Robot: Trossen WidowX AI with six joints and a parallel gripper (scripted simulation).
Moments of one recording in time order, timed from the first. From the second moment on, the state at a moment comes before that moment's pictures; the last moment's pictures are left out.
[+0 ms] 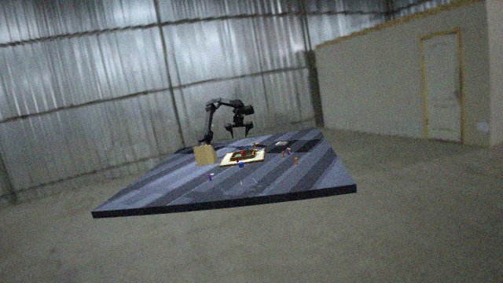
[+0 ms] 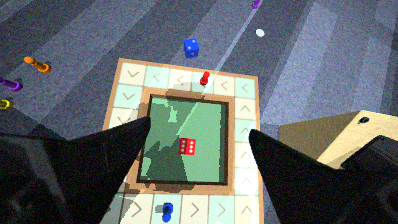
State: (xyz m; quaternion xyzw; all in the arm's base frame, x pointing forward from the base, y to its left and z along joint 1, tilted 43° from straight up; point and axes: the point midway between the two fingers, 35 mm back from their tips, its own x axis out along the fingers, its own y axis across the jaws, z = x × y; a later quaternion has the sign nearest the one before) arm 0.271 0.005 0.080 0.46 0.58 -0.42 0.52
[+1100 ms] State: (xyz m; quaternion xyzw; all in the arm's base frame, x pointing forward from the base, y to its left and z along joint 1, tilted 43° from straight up) arm 0.295 -0.028 -0.008 0.40 0.75 0.04 0.53
